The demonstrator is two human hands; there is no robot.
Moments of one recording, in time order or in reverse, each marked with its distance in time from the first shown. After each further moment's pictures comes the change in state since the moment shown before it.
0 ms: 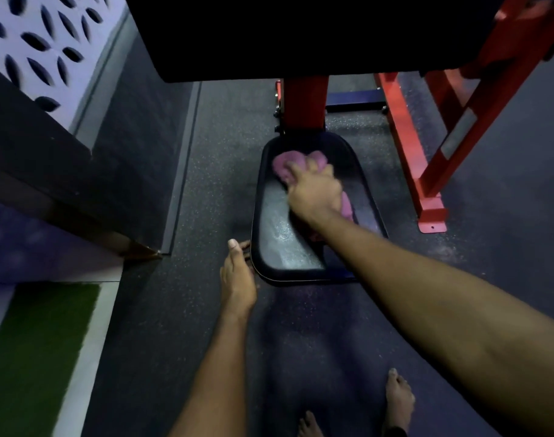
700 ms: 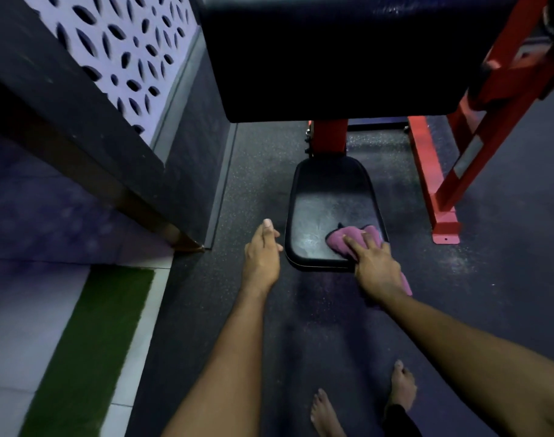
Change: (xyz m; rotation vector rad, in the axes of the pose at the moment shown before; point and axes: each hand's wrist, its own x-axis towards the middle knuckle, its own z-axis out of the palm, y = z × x) left_hand -0.099 0.114 -0.060 0.212 -0.034 0.169; right_hand -0.163 0.070 -0.052 0.006 -0.251 0.017
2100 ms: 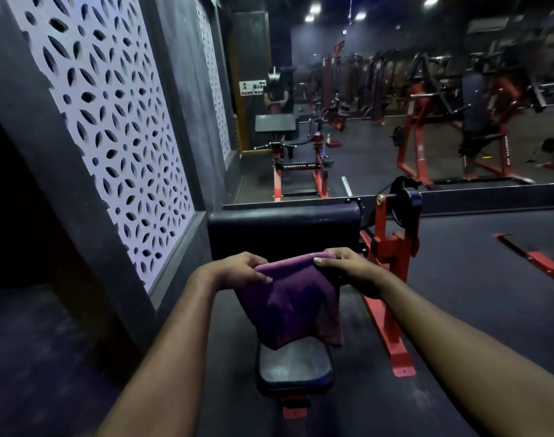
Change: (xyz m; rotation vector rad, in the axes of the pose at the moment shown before) left_hand -0.089 0.295 -0.134 0.460 -0.688 0.535; right_hand -0.120 -0.016 -0.371 1.080 -0.047 -0.412
